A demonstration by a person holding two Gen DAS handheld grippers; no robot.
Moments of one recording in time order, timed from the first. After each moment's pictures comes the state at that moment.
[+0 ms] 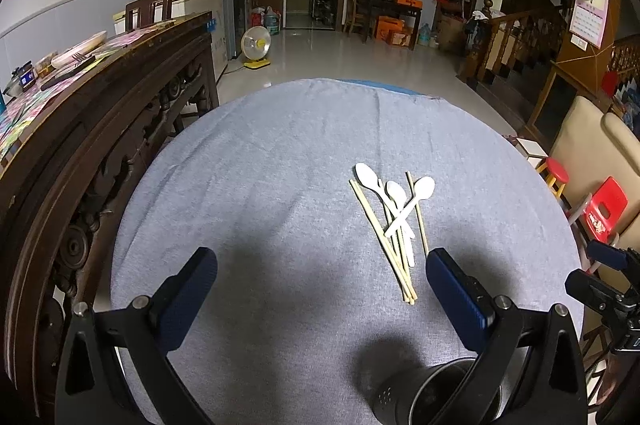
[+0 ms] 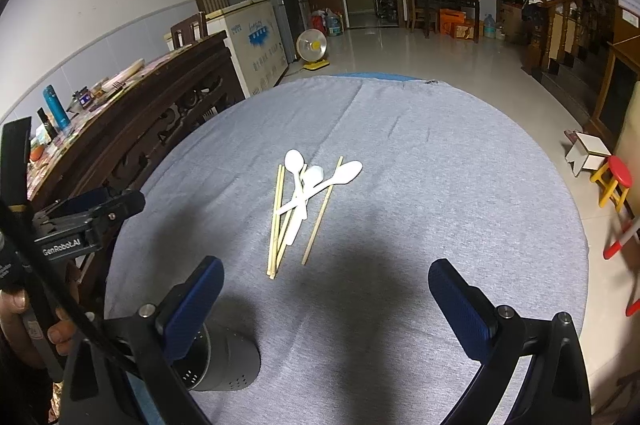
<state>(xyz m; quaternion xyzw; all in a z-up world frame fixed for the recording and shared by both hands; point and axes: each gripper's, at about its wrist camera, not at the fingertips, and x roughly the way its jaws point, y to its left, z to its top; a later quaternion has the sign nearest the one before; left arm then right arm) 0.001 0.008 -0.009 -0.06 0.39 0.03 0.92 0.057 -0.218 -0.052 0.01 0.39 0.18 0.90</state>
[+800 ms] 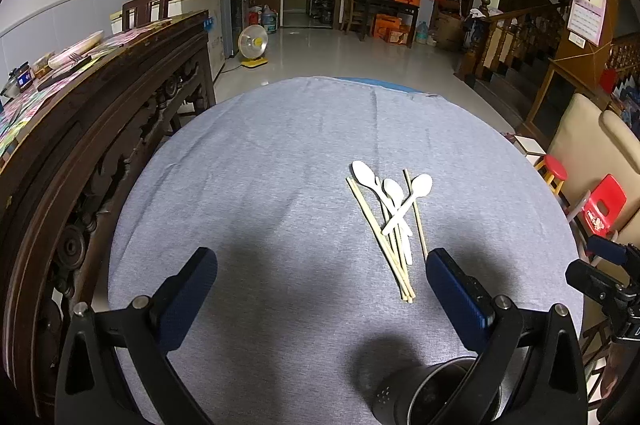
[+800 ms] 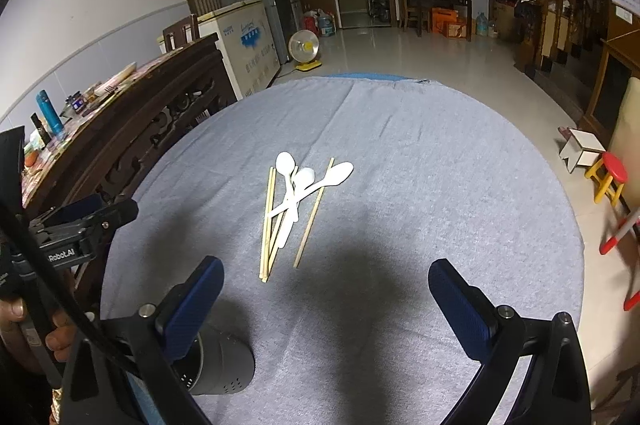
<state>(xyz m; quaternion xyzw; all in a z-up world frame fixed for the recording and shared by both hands) 0.003 0.003 -0.011 -0.05 0.39 0.03 0.92 0.059 -0.222 -0.052 0.01 0.39 0.17 0.91</state>
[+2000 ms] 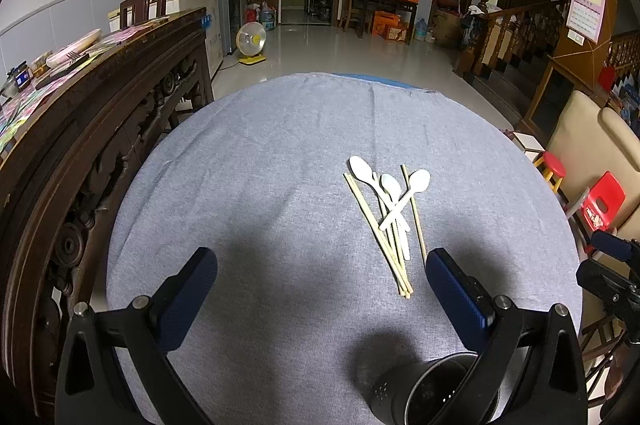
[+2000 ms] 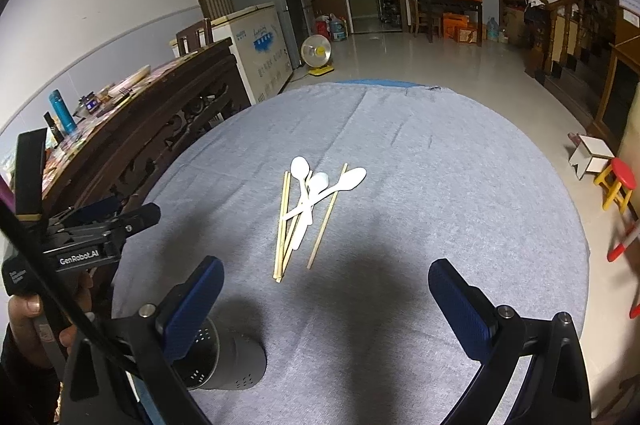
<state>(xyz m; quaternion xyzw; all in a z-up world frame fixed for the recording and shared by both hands) 0.003 0.002 -0.010 -0.05 0.39 0.03 0.92 0.051 -0.221 -0.043 0.02 0.38 0.20 0.90</state>
